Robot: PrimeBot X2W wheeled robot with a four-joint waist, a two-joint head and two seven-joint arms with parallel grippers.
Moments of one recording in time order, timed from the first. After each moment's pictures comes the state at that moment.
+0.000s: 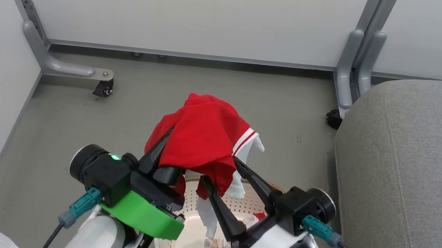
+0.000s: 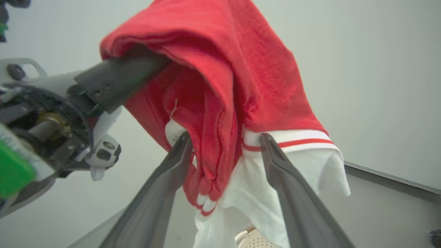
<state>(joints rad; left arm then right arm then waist) -0.23 0.12 -0.46 0.04 -0.36 -0.12 -0.26 -0.21 -0.08 0.60 0.09 0.28 0.13 -0.11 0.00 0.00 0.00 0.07</state>
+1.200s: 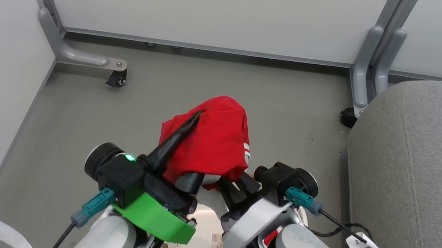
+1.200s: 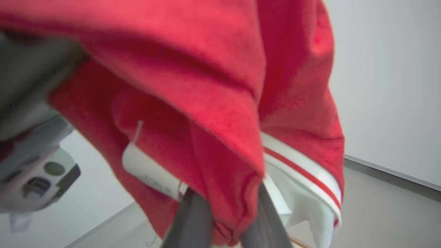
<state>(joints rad) -0.26 0.12 -0.52 0.04 -0.38 -0.13 -0.26 -0.44 -0.05 0.72 0.41 0.41 0.13 -0.24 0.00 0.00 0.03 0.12</state>
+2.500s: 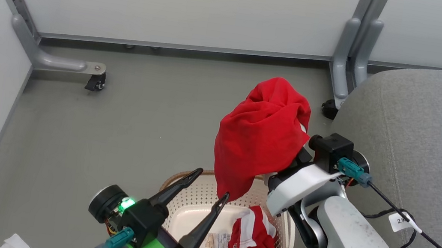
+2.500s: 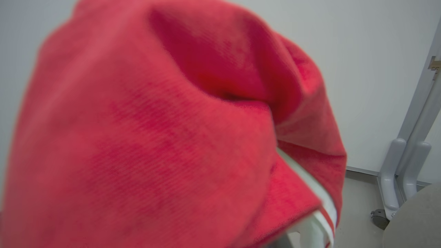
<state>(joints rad) -0.19 0.25 -0.68 0.10 -0.34 -0.12 -0.22 -0.49 -0.08 0.50 0.51 0.39 0.13 -0.26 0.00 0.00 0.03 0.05</state>
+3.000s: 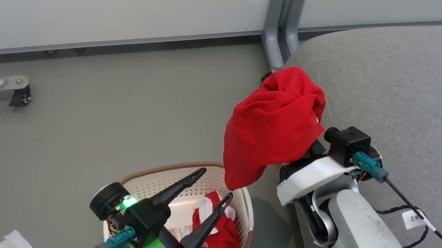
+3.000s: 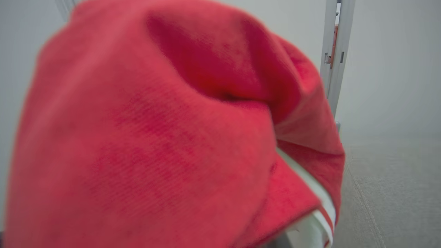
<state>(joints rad) -0.19 0.28 -0.70 0.07 -0.35 -0.11 -0.20 -0.50 -0.09 0.44 0.50 0.38 0.13 -0.26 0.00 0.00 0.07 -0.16</state>
